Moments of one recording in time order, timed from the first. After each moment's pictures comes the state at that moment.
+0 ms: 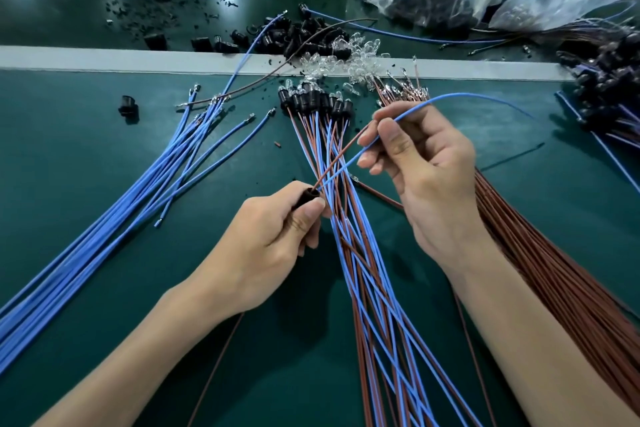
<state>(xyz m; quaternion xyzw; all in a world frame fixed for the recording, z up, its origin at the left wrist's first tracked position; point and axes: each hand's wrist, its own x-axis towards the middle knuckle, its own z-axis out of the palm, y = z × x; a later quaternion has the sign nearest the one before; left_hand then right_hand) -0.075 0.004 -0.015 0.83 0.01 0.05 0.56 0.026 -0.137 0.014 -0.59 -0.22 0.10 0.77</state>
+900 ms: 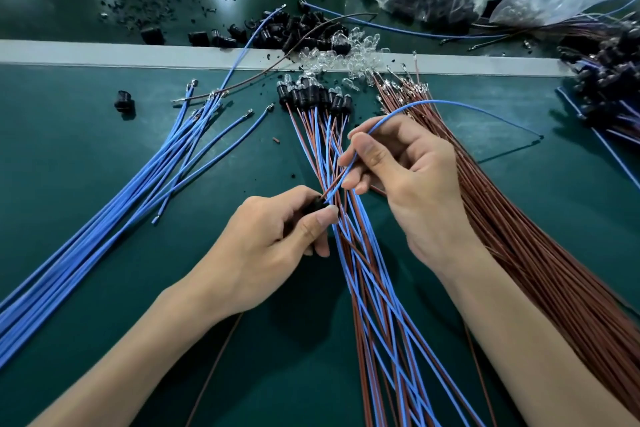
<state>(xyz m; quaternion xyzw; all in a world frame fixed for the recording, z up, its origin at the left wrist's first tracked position) -0.076 0.001 -0.010 0.82 0.01 0.03 0.57 0.019 -0.133 0.012 -0.61 -0.21 0.15 0.75</state>
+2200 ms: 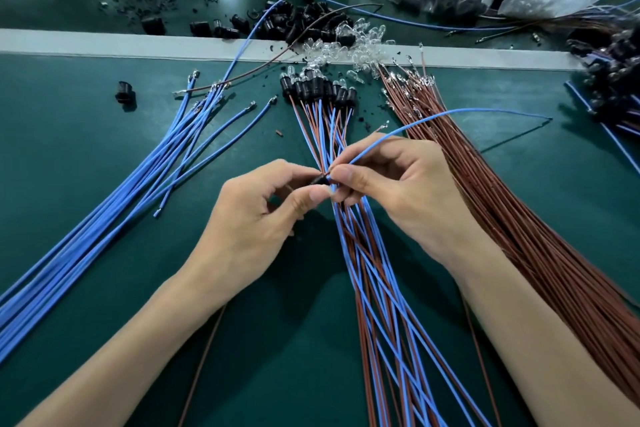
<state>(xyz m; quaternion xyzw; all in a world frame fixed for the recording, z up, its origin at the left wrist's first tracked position) -0.073 0.005 -0.012 0.78 0.06 0.11 0.61 0.016 -0.140 0.007 -0.66 -0.27 0.21 0.66</state>
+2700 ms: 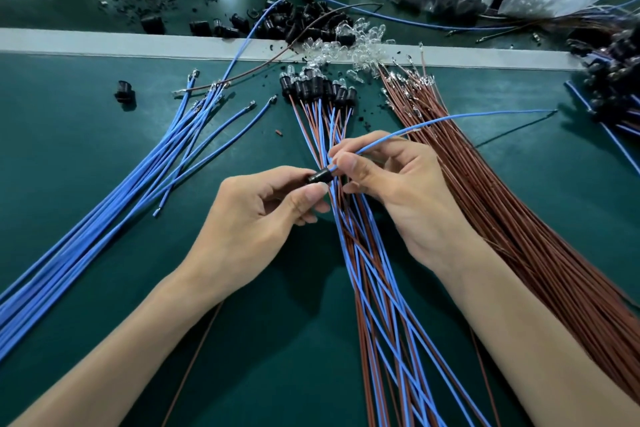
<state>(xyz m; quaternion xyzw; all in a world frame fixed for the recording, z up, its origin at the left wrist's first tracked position) -0.075 0.001 -0.008 0.75 0.07 0.09 0.65 0.015 -0.138 -0.002 -0.64 -0.20 0.22 0.71</state>
